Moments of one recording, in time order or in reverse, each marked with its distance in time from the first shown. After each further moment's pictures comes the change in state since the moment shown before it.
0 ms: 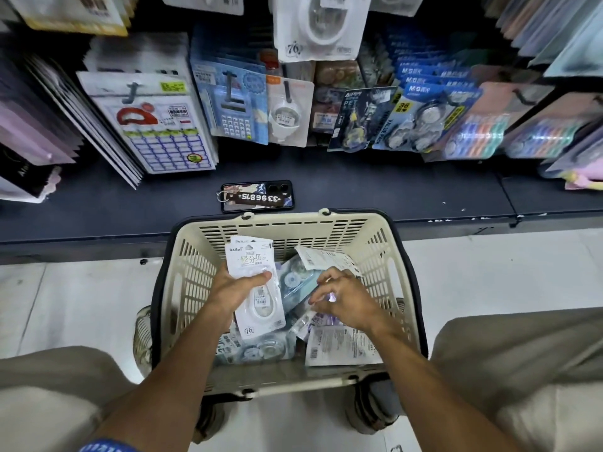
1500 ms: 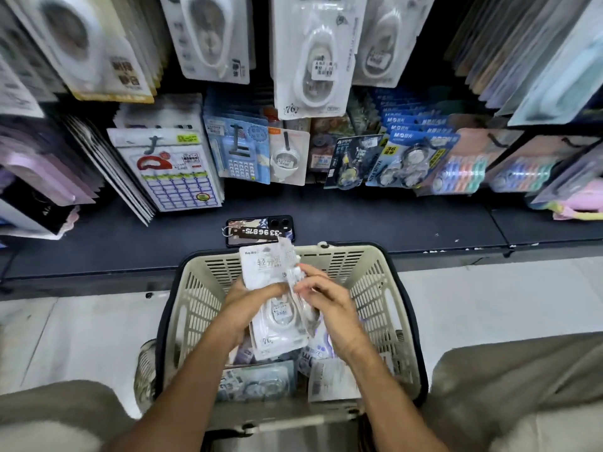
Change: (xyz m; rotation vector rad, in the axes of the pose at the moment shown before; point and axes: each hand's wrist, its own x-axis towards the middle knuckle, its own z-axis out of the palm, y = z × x) left_hand -0.018 0.041 0.015 -0.014 -0.179 0.113; right_hand -0.012 -0.072 -0.005 0.920 0.289 -0.197
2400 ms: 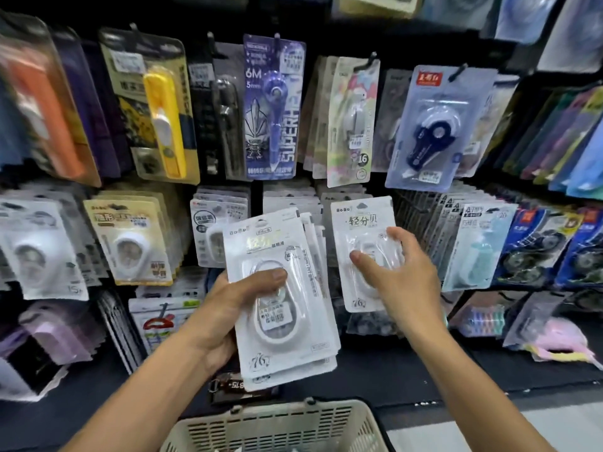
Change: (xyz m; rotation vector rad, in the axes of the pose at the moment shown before) left_hand -0.112 0.275 0.037 -0.255 -0.335 0.471; right_hand 0.031 -0.299 -0.058 -0.587 0.629 -0.478
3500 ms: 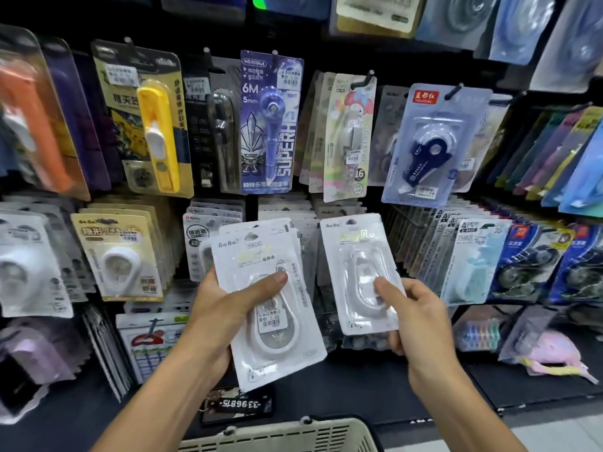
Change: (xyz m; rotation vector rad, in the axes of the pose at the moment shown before) left_hand 0.013 0.004 0.008 0.022 0.162 0.172; right_hand -0.016 0.012 -0.007 0.564 -0.069 0.303
